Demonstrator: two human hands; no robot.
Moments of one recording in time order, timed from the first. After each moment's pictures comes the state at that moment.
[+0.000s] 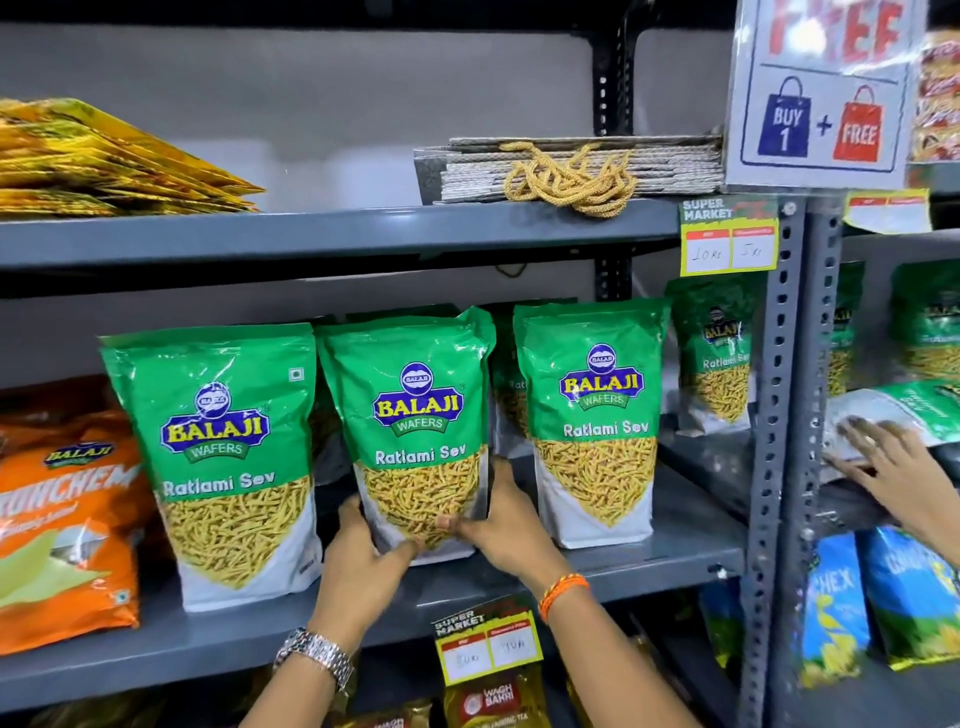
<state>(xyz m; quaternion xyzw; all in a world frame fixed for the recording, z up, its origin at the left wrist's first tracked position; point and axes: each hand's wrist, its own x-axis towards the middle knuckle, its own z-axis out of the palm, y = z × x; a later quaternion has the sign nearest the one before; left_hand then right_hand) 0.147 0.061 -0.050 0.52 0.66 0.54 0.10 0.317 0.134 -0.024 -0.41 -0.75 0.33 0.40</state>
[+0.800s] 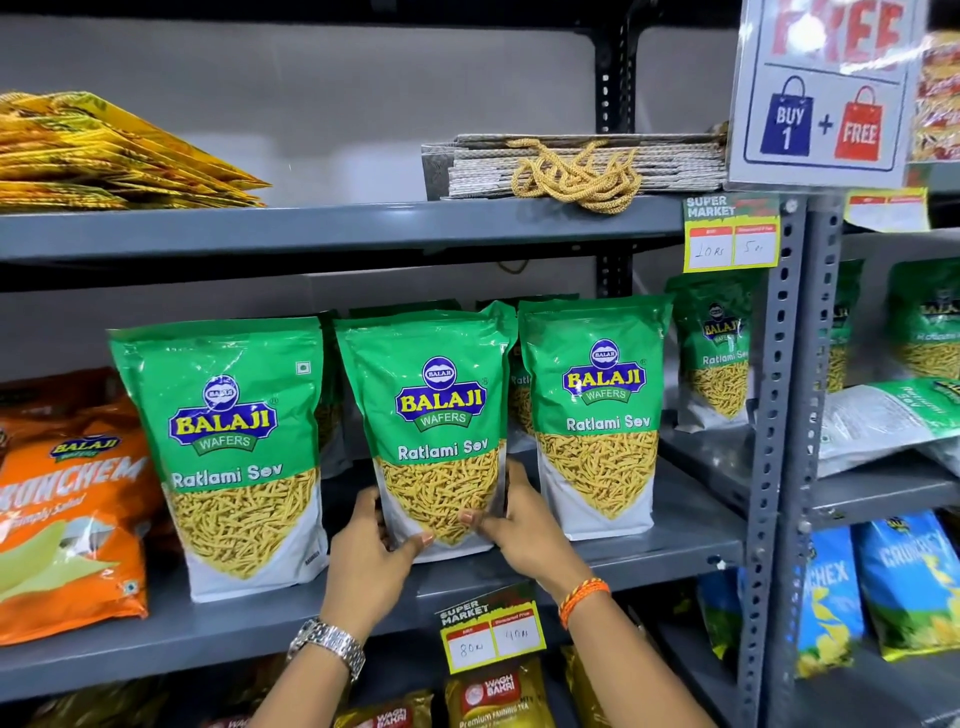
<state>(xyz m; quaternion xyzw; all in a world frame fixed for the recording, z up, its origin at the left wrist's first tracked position) 0.145 0.061 -0.053 0.55 0.65 0.52 0.07 0.328 0.133 -0.033 -0.40 -0.74 0.34 0.41</state>
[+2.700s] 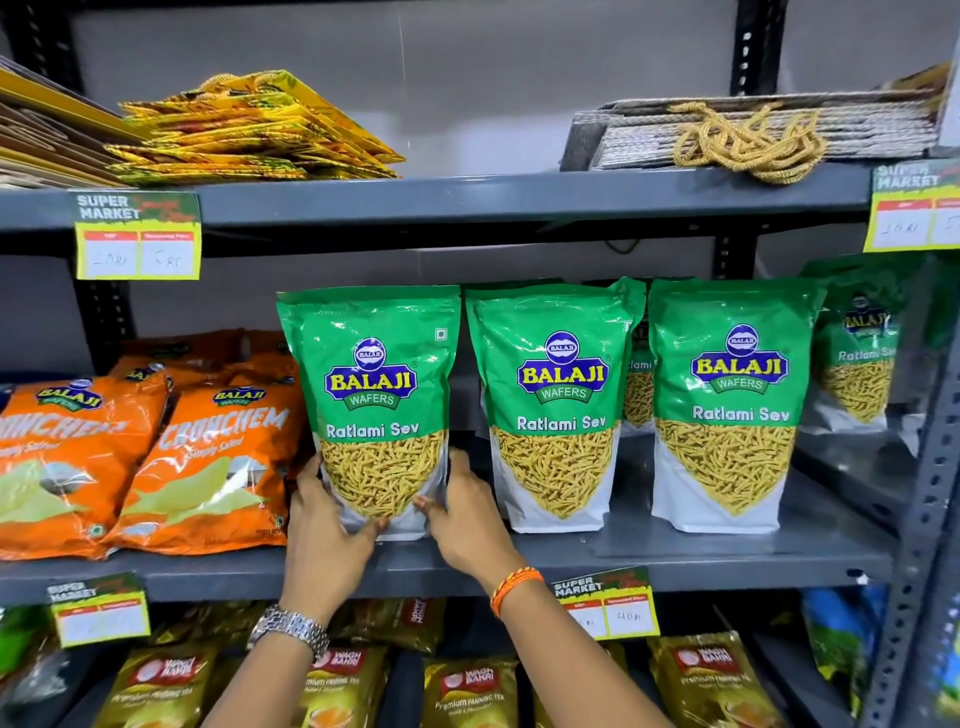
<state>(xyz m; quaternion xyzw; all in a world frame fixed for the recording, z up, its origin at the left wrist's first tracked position) 0.018 -0.018 -0.053 0.44 0.70 0.56 -0.04 0.165 0.062 -0.030 -0.38 -0.81 0.28 0.36</state>
